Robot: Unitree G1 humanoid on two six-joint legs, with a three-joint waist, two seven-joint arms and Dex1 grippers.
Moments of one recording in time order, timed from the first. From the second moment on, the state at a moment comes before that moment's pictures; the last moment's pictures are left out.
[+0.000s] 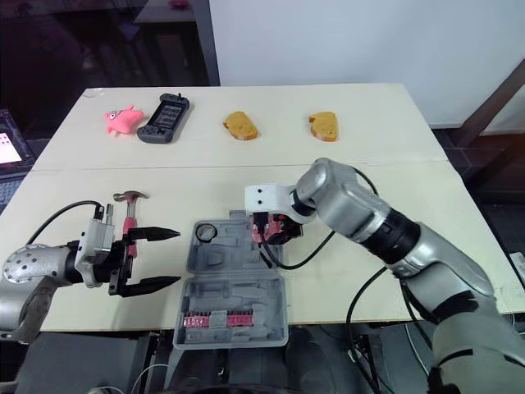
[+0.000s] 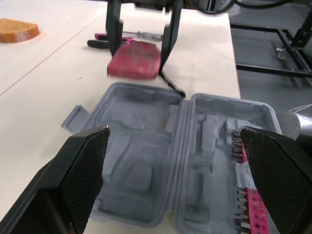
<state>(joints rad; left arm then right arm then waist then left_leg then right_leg) 0.01 0.77 0.15 -0.14 -0.53 0.05 -1.35 -1.01 -0.61 0.81 -0.05 -0.08 0.82 1.20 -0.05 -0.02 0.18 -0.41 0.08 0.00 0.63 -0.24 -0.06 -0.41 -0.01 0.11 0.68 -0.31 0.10</state>
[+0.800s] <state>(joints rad) 0.03 0.77 0.15 -0.17 -0.53 0.05 -1.31 -1.00 -0.47 0.88 0.13 -0.30 0.72 1.20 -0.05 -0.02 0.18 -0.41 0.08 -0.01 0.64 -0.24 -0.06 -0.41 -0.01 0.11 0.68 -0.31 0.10</state>
